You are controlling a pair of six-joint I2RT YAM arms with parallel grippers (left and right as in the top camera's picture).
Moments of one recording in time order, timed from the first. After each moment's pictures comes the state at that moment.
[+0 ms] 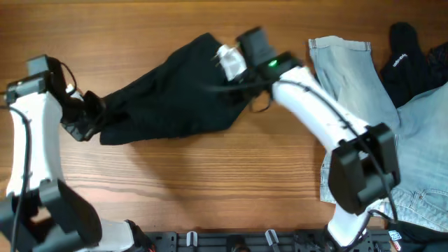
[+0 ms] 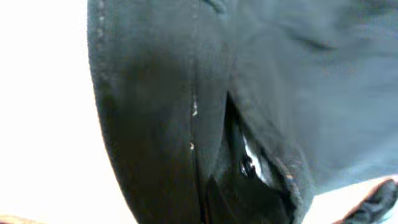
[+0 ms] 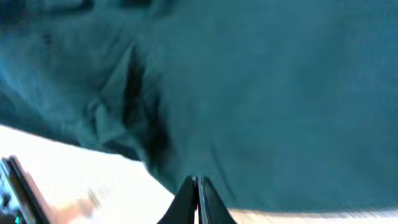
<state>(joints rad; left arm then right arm) 0.35 1.63 1.33 -1.22 0.26 -0.50 0.52 1.93 1.53 -0.71 -0.47 0.02</state>
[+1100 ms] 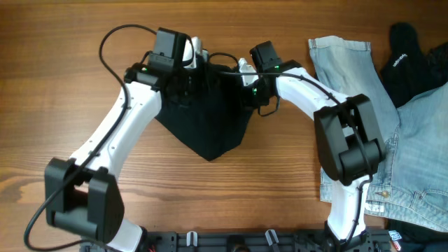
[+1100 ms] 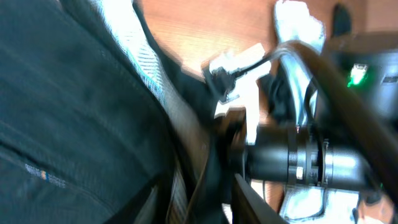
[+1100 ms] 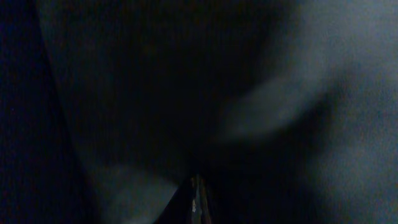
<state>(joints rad) -0.32 1.72 1.34 -0.56 0.43 -0.51 0.37 2.14 1.45 -0.60 -0.53 0.18</state>
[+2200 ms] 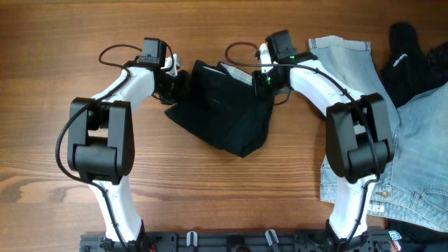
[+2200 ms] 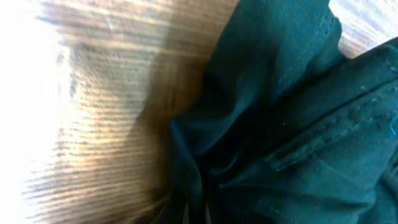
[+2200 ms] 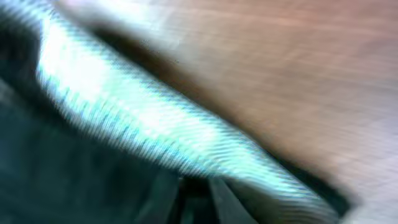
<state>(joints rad) -0.13 2.11 1.37 -0.53 0.48 -0.42 0.29 2.13 1.49 -0.58 -0.21 0.18</state>
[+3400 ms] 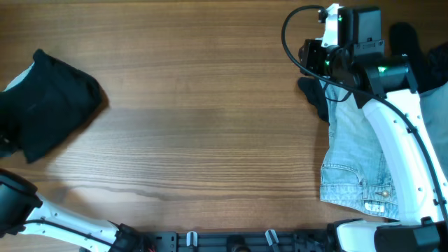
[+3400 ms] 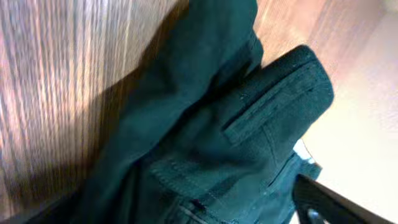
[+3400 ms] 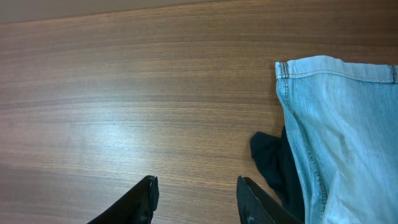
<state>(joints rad) 1.02 2.13 1.47 -0.44 0.58 -0.97 0.18 1.51 1.53 -0.85 -0.07 0.19</state>
